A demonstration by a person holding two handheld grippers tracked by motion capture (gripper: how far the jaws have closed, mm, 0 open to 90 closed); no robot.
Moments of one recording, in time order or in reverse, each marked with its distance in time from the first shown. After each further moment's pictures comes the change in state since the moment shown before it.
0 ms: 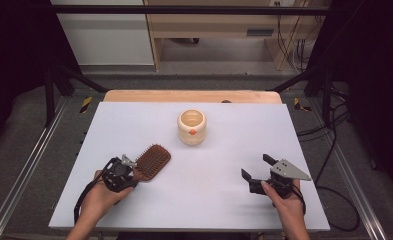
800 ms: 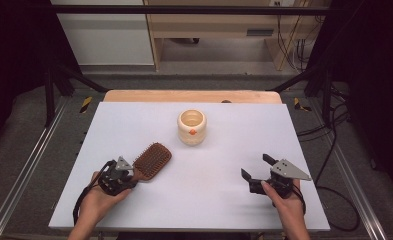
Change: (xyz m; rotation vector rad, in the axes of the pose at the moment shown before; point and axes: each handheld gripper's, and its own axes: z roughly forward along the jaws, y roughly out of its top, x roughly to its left) left arm 0.001 -0.015 -0.003 -0.133 -0.001 0.015; right arm 0.000 0.001 0.000 -0.005 0.007 -0.003
